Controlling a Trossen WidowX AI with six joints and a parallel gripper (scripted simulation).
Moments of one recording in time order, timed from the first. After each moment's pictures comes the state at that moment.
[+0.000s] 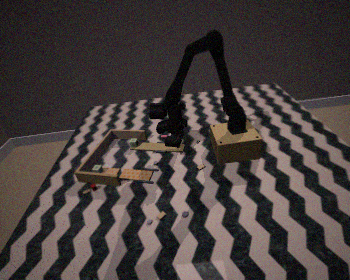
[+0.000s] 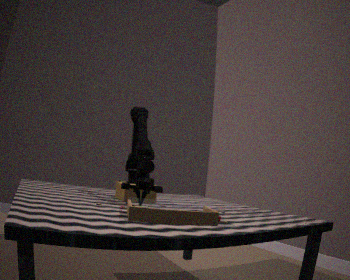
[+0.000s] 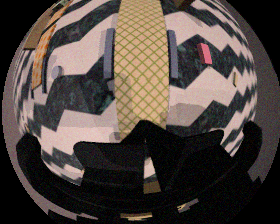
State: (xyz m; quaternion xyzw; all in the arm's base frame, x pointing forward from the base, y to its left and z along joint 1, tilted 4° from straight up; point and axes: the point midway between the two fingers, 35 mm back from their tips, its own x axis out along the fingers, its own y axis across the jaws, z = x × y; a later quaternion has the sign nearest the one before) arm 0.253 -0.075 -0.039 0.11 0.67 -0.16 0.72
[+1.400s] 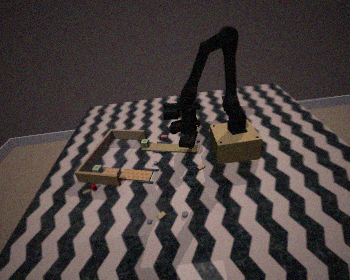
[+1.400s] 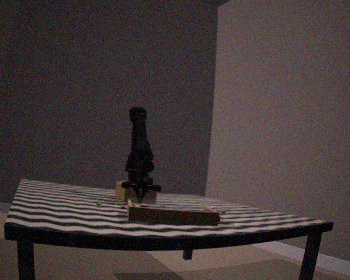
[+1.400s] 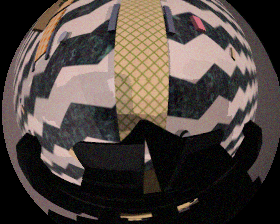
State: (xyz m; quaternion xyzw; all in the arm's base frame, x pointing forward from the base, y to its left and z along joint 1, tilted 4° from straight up) arm 0.198 -0.052 -0.043 0.11 0.67 -0.16 0.72
